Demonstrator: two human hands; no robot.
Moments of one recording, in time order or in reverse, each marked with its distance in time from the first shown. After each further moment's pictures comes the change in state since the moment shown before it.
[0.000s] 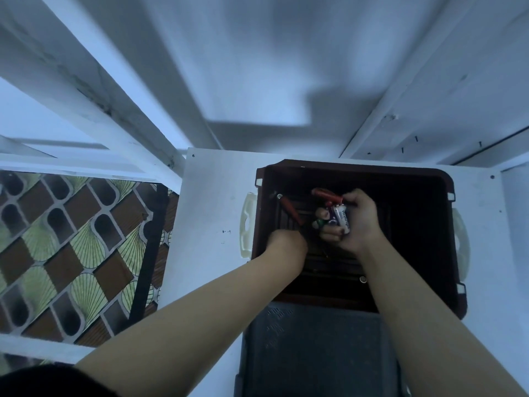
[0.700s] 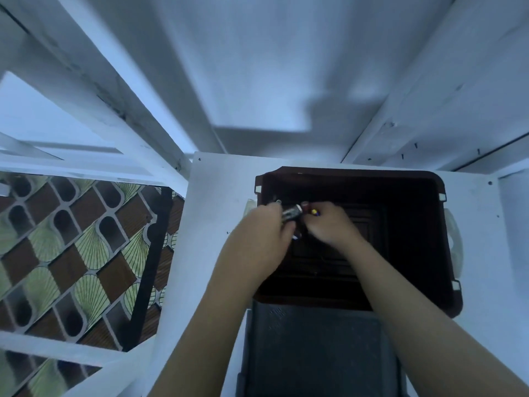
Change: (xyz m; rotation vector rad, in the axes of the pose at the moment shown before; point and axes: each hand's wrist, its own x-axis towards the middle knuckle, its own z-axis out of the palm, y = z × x) left_hand -0.087 -0.036 -0.020 -0.897 0.591 -0.263; right_hand 0.006 0.016 0.025 -1.419 0.328 -0.276
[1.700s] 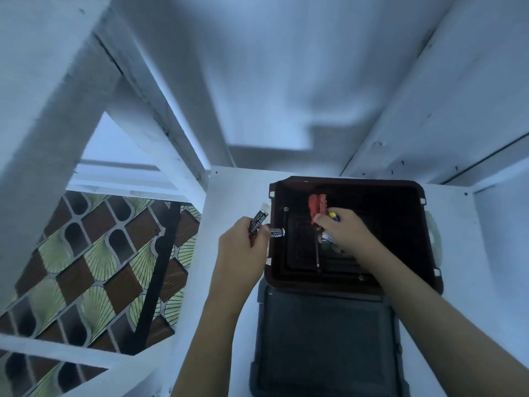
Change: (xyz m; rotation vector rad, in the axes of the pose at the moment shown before) left_hand -0.063 -0.026 -0.018 -0.501 0.284 -0.205; right_hand -0.075 -0.030 -0.029 0.313 0.014 0.040
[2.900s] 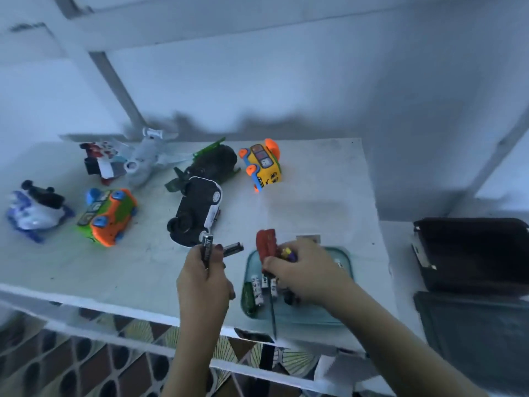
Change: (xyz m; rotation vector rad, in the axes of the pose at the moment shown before) left_hand -0.174 -0.096 -0.479 -0.159 0.474 0.098; right_hand -0.368 -0.285 0.344 -0.068 -0.177 -0.459
